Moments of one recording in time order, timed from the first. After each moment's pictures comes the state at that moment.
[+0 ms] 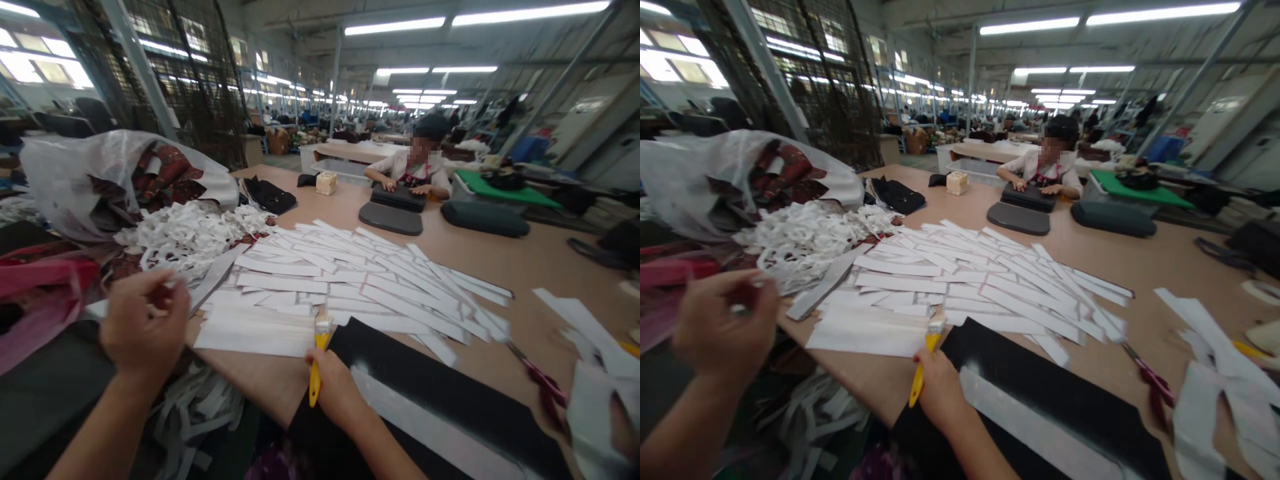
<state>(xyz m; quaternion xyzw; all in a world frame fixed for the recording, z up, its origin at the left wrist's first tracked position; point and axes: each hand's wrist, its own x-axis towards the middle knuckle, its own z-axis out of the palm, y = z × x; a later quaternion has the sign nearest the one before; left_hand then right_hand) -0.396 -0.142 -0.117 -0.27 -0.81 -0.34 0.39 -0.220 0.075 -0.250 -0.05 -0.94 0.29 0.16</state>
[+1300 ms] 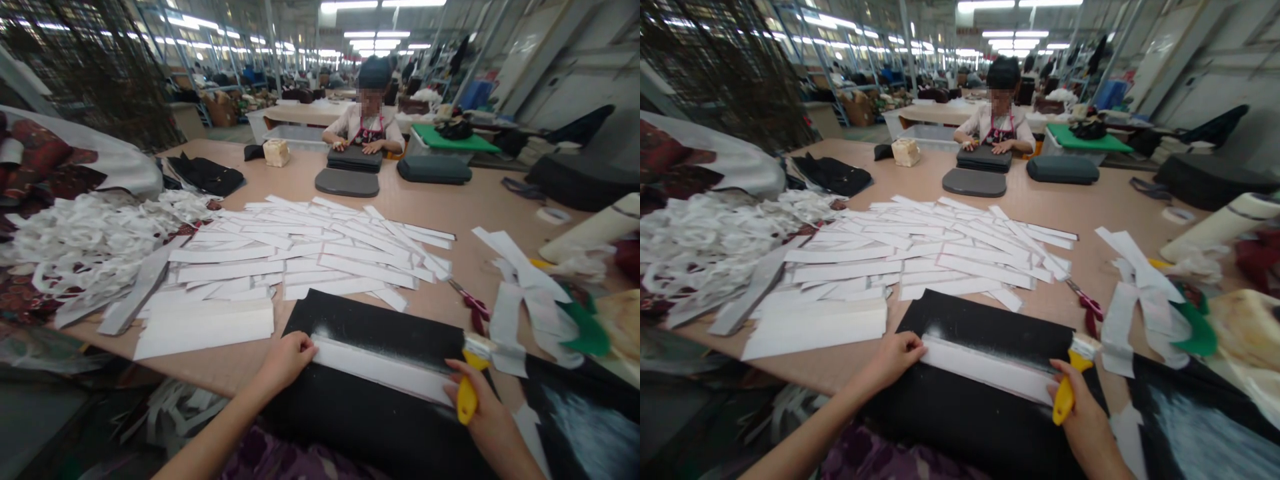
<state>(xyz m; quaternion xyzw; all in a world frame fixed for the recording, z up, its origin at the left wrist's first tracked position) -0.266 0.030 -0.245 -0.37 -0.83 -0.28 -0.29 0.046 0.212 -0.270 -0.52 -0.76 0.33 0.18</state>
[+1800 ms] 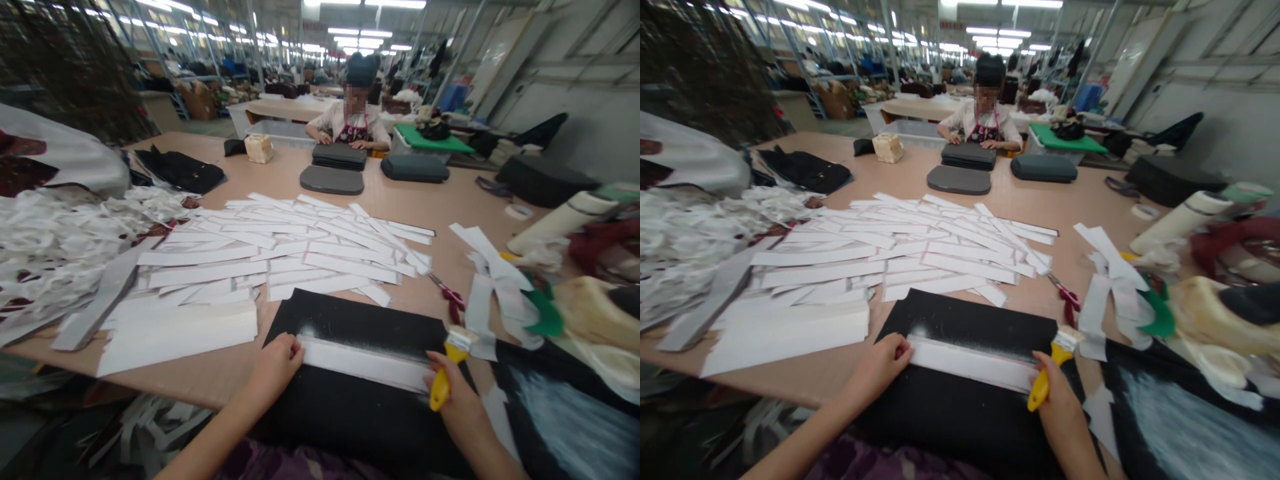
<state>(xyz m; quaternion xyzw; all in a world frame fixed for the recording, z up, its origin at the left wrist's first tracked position) -0.251 0.032 -0.240 -0.41 -0.86 -0.19 -0.23 0.044 0.205 -0.274 -0.50 -0.80 0.29 0.20</state>
